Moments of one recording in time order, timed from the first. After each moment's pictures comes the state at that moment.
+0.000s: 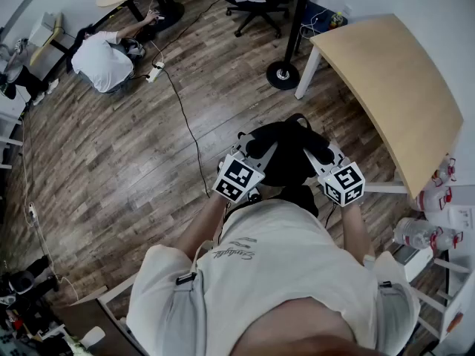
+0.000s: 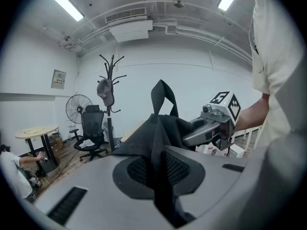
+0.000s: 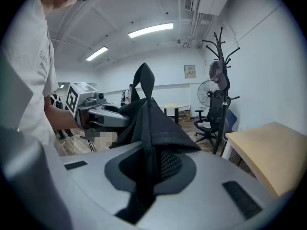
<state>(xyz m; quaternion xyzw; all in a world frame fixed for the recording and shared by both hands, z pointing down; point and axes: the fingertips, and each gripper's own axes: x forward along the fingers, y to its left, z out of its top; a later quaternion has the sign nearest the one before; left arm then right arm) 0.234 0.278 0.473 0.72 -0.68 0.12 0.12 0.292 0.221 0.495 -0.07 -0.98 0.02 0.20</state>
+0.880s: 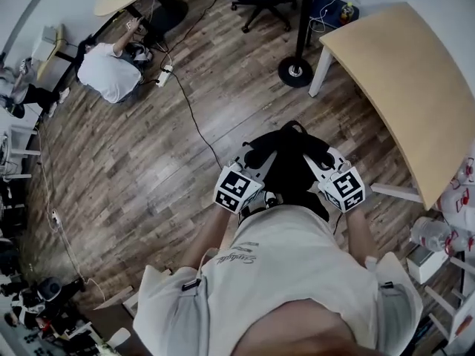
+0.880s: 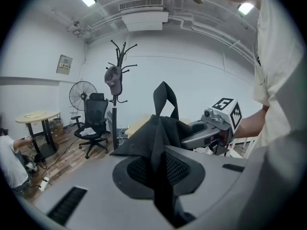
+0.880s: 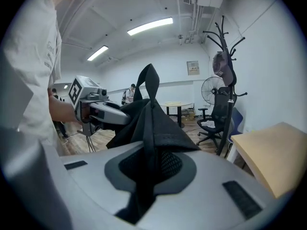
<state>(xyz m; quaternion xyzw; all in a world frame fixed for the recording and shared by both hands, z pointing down) 0.167 0.230 0.487 0.70 -0.68 0.10 0.19 0.225 0.174 0.510 -0.10 -0.97 0.02 0.21</state>
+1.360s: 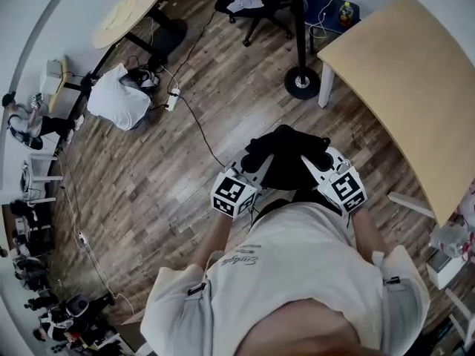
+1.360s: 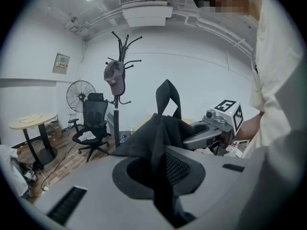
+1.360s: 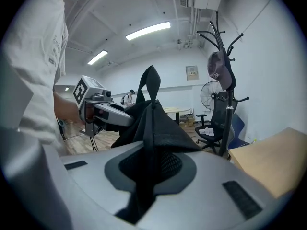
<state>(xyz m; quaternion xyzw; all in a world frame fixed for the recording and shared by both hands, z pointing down) 0.085 0.123 0.489 0.70 -0.68 0.11 0.19 0.146 0.076 0.512 -0.11 -0.98 0.02 0.17</state>
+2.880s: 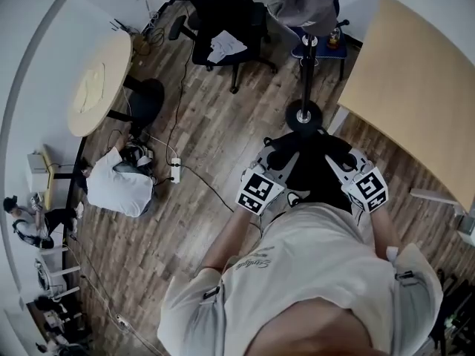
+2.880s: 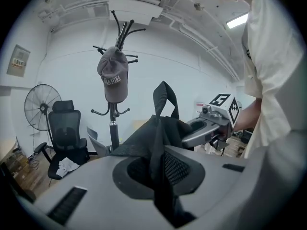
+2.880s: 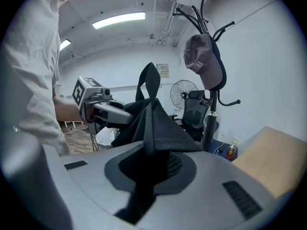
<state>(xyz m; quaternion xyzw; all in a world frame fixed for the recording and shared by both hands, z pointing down) -0.162 -0.034 0.489 0.83 -0.52 0.15 0.12 -0.089 -0.059 0.513 0.09 -0.98 0.04 0.19</state>
